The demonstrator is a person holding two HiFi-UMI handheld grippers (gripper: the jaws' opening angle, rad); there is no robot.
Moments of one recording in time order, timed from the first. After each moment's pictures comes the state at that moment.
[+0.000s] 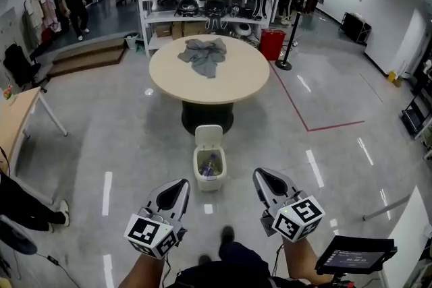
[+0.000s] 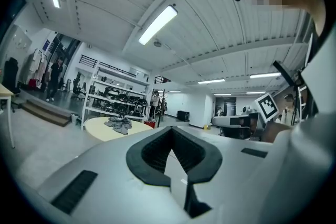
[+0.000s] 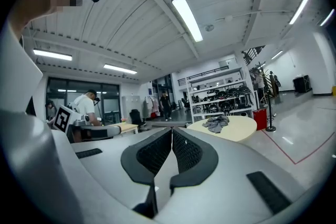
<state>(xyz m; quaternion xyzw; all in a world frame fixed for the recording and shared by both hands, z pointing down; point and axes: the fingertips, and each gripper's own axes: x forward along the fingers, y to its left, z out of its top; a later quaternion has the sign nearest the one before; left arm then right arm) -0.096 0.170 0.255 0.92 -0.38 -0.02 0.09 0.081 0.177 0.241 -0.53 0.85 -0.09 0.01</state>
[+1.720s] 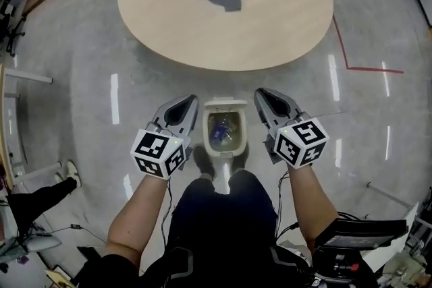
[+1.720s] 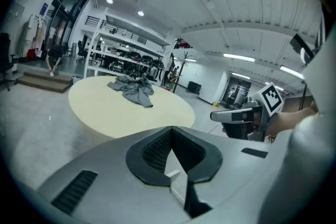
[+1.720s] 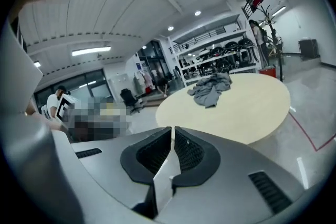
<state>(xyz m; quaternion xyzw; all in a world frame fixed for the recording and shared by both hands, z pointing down) -0.029 -0.339 0.486 0.89 -0.37 0.12 0.23 0.120 -0.334 0.479 -0.49 0.83 -0.24 -0.10</state>
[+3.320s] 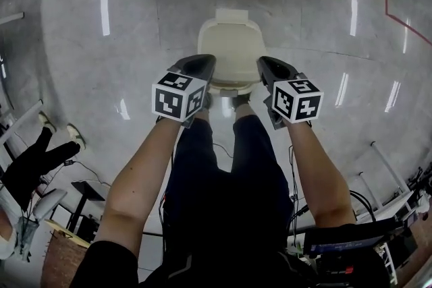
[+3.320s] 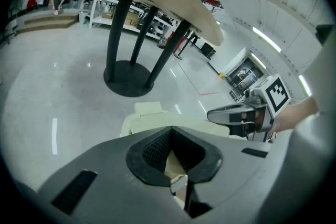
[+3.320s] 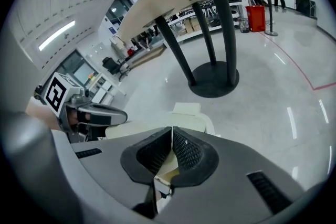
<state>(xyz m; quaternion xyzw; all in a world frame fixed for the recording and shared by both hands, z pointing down) 0.005 -0.248 0.822 0.79 -0.31 0.30 0.44 0.129 -0.238 0.828 -0.44 0.73 -0.46 -0.26</state>
